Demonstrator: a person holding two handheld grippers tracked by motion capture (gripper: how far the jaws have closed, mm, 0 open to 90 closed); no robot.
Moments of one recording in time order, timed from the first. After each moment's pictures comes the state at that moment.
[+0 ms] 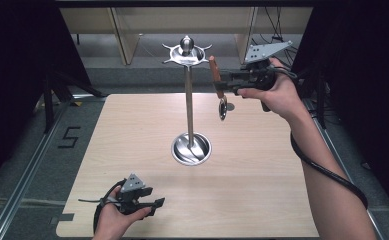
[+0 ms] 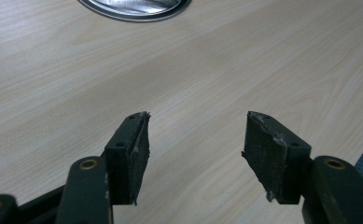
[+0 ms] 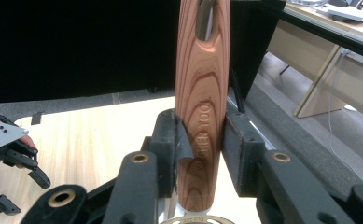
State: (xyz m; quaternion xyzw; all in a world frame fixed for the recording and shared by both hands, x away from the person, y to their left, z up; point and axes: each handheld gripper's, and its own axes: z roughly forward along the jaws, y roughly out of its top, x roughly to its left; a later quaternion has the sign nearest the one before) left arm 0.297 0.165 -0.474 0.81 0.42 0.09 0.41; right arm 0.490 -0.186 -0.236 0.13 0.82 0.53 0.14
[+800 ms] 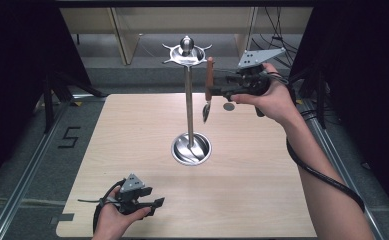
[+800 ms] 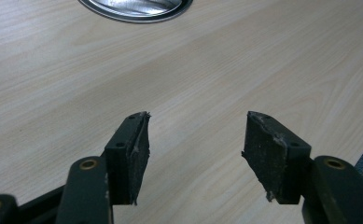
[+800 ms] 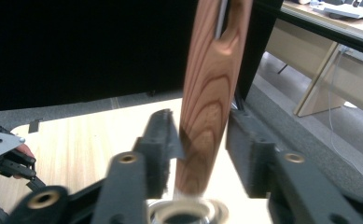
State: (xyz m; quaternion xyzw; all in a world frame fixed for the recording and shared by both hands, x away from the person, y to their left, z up) left arm 0.297 0.166 -0.474 0.81 0.42 0.09 0.41; right arm 0.480 -0.174 -0.246 0.15 0.82 0.53 0.15
